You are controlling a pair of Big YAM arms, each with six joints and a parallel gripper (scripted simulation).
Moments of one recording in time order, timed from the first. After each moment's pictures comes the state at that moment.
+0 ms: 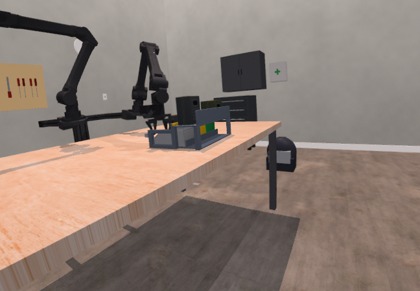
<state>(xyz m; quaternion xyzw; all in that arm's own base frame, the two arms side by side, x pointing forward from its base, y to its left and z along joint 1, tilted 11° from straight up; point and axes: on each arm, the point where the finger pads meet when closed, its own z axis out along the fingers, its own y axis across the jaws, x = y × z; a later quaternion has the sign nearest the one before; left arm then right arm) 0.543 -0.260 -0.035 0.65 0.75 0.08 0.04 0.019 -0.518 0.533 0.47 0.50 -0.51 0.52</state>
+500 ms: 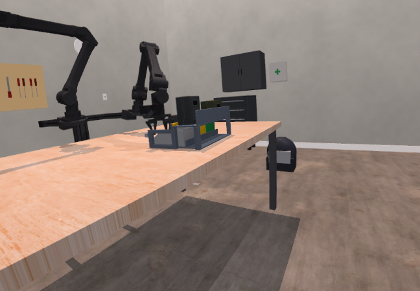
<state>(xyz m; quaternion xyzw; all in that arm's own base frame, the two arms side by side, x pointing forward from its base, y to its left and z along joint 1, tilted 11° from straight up) 0.543 -0.260 -0.035 0.65 0.75 0.08 0.04 0.019 -0.518 0.533 0.47 0.50 -0.51 0.52</state>
